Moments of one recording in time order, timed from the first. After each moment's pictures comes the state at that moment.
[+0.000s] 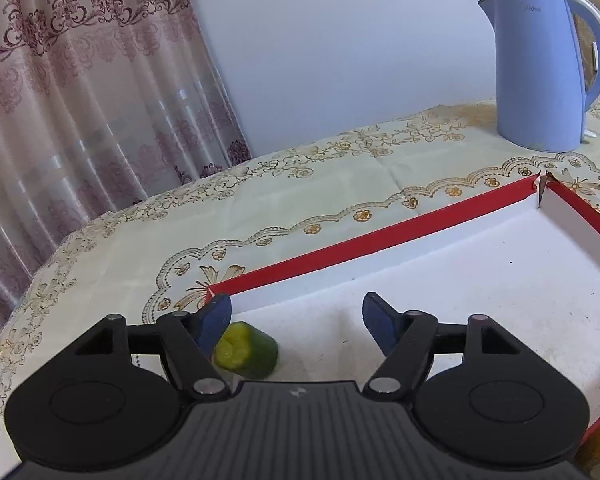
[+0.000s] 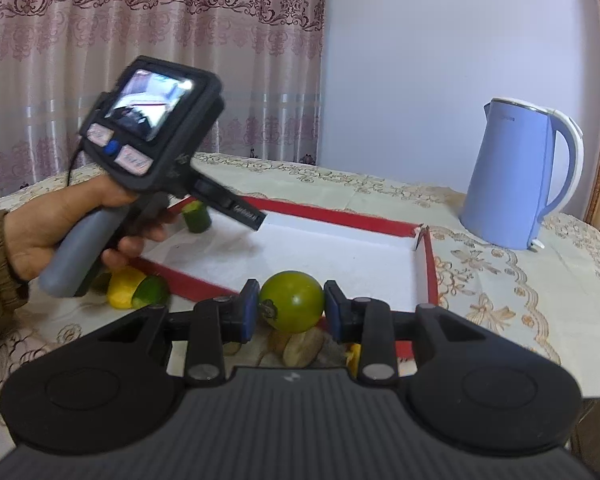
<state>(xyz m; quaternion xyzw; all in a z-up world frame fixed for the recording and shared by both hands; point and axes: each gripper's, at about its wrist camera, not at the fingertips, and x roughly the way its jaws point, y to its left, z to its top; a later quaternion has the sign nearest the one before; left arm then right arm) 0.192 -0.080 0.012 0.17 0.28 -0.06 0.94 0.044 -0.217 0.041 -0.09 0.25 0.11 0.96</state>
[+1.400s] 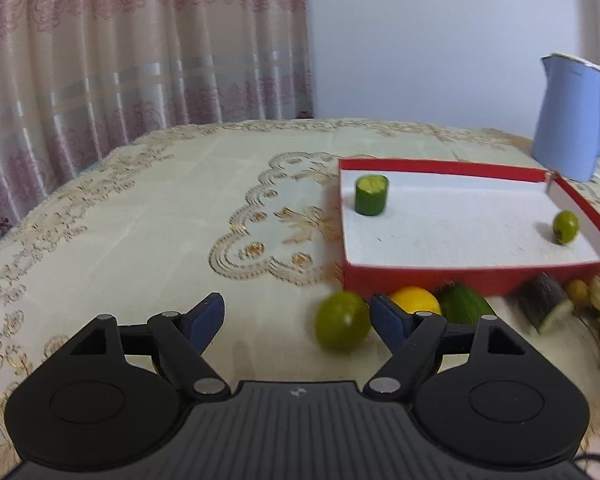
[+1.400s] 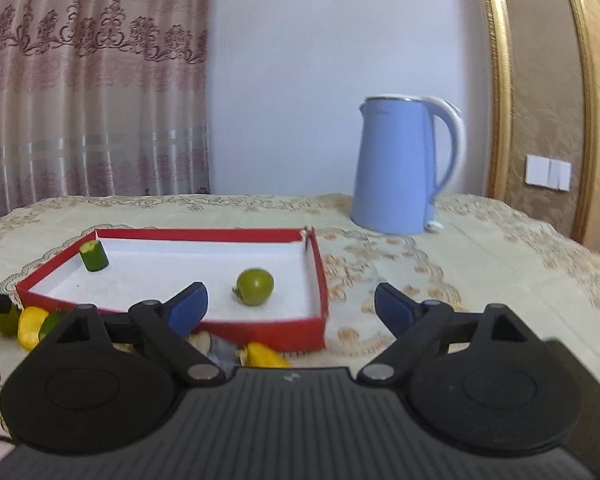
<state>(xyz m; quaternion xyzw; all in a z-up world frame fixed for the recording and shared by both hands) 0.048 0.038 -0.003 0.03 0.29 0.00 0.96 0.023 -0.251 0.021 -0.03 0.18 -0.06 0.98</state>
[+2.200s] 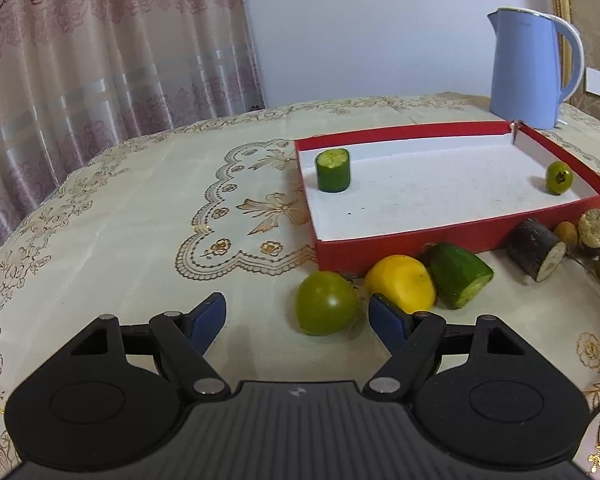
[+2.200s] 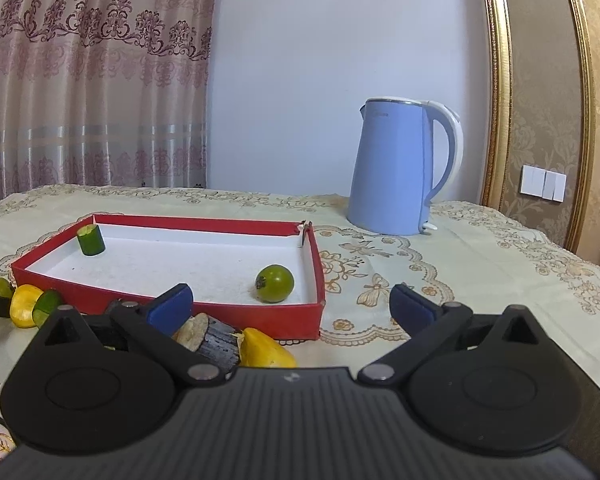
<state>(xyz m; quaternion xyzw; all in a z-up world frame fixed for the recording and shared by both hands) 0.061 0.036 -0.020 0.09 0.30 -0.06 0.95 0.019 -0.244 0.014 -0.06 0.18 -0.06 0.98</state>
